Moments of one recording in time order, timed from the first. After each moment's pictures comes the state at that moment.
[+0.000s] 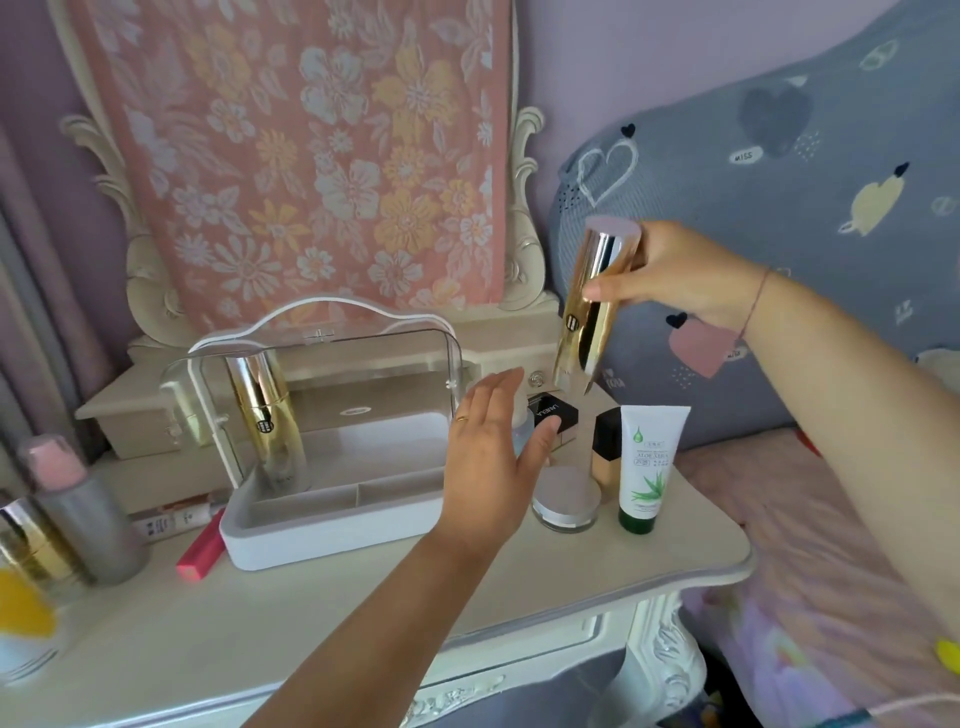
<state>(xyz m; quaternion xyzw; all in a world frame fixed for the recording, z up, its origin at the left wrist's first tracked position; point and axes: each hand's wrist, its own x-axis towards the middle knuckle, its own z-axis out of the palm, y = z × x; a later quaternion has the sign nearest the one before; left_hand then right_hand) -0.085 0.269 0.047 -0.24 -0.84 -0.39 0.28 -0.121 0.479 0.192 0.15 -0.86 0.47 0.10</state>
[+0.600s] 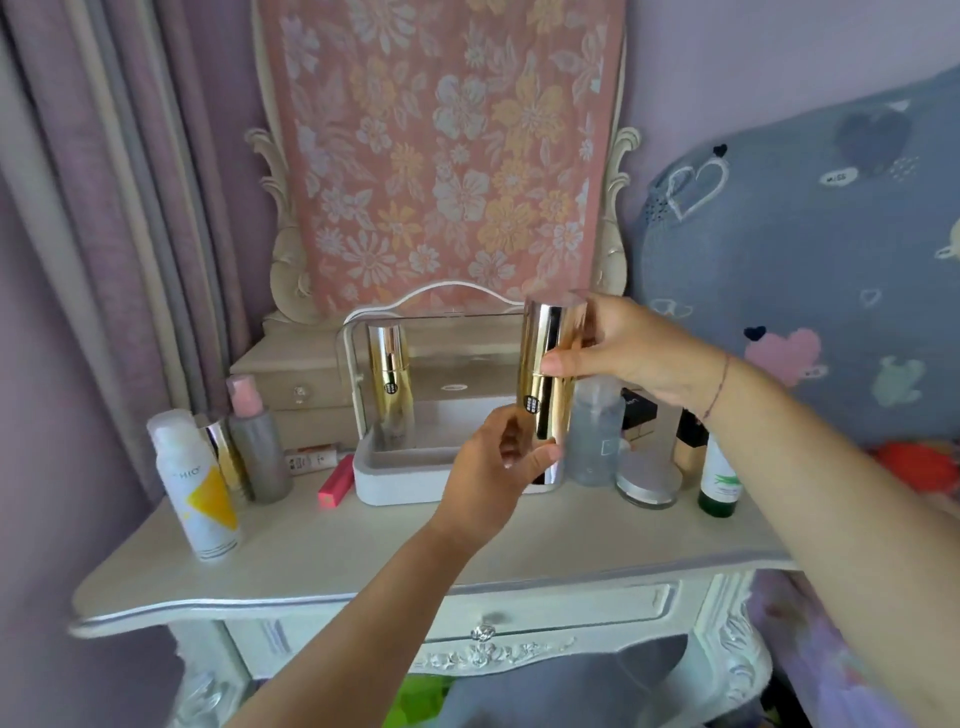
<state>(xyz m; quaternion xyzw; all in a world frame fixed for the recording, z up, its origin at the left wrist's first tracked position) -0.045 0.161 0.034 -0.23 -0.81 -0.52 0.15 -0.059 0.329 0.157 0.22 -0.82 0.52 0.00</state>
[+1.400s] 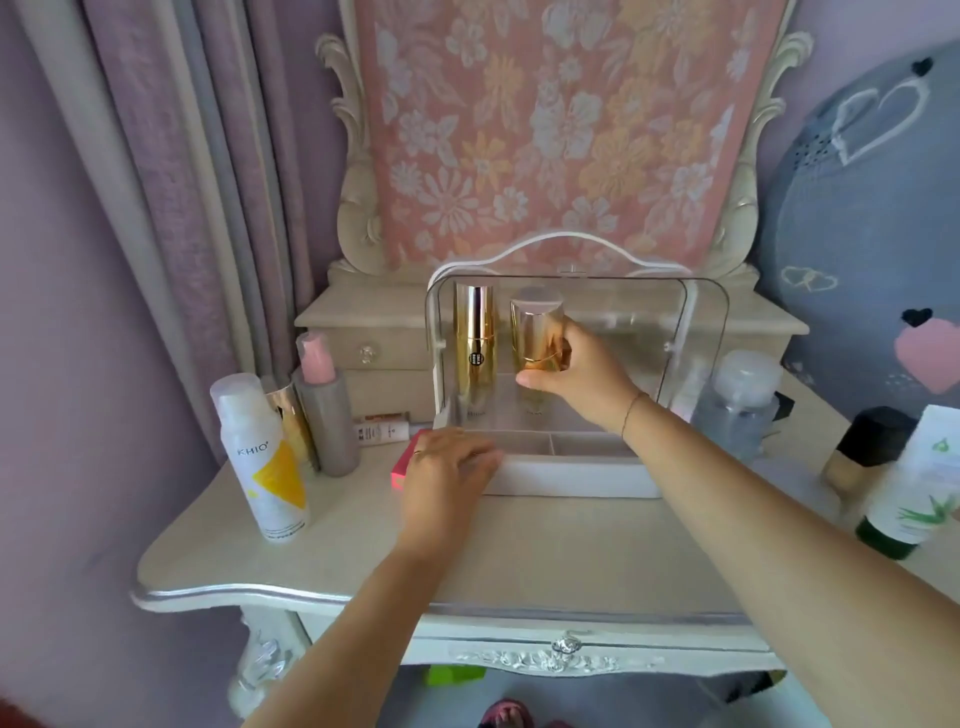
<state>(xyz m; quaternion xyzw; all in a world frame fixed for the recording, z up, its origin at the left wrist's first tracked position) -0.093 0.044 -0.033 -0.06 -0.87 -0.40 0.27 -0.181 0.212 0.044 0.19 -0.86 0.47 0.08</state>
